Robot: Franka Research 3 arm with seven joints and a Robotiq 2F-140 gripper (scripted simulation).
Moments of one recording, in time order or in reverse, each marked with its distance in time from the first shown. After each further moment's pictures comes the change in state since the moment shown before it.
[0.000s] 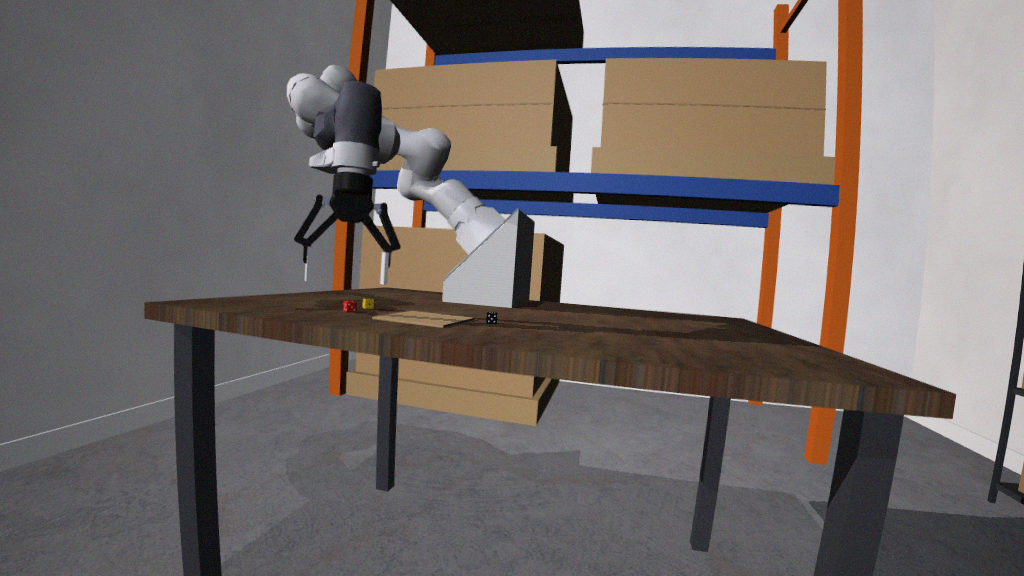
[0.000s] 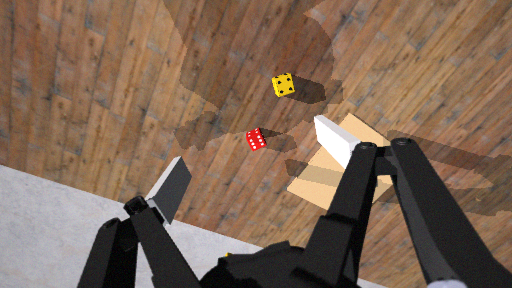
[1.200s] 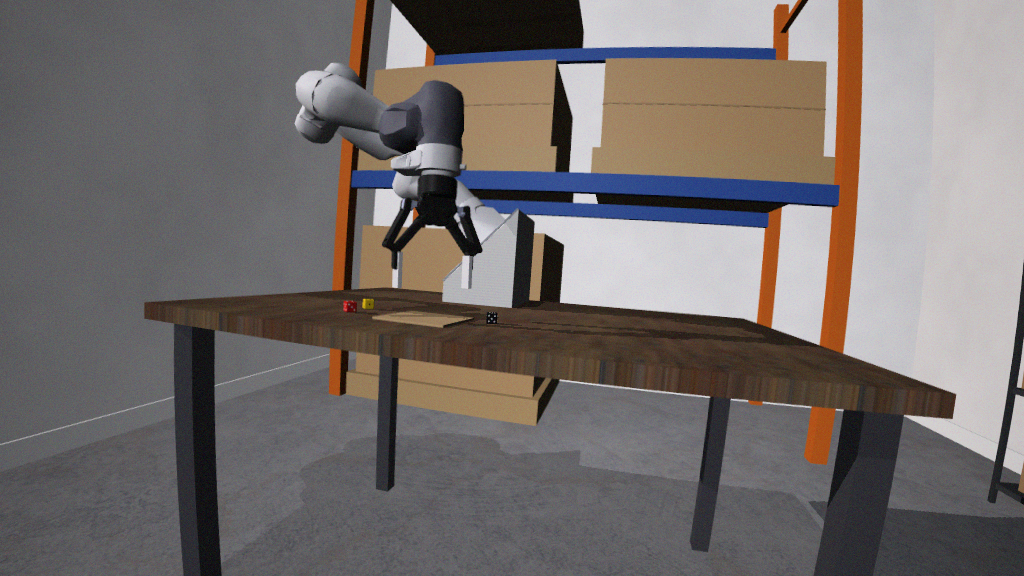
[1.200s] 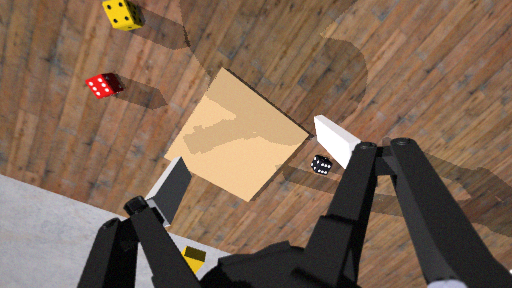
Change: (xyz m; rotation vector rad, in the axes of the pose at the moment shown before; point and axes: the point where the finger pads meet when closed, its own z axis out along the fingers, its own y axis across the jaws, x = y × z) arm -0.096 0.145 -0.002 -0.020 -0.015 -0.093
